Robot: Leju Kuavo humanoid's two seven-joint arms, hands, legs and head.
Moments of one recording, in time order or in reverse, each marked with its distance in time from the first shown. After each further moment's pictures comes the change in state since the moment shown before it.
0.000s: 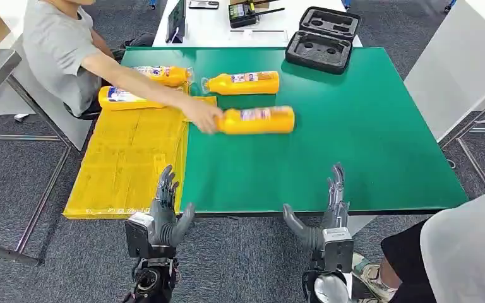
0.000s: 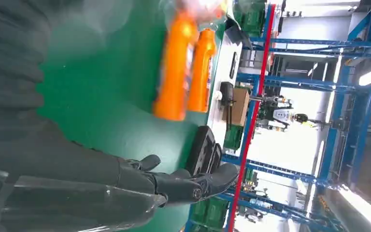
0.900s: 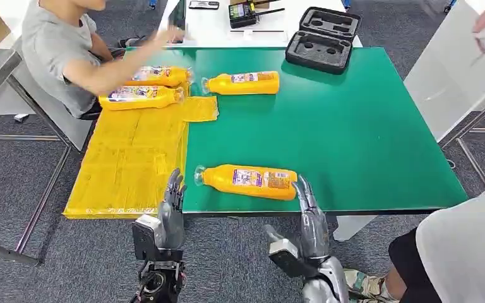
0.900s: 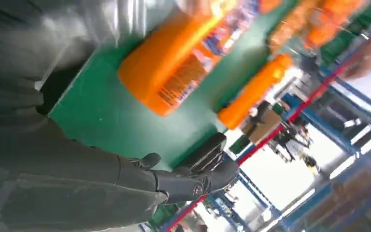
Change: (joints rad) left arm 0.003 -0.014 -0.047 0.018 0.023 -0.006 -0.006; right arm -0.097 -0.003 -0.057 0.333 0.585 -0.079 0.036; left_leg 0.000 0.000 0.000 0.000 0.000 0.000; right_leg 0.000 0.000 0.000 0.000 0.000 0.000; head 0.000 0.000
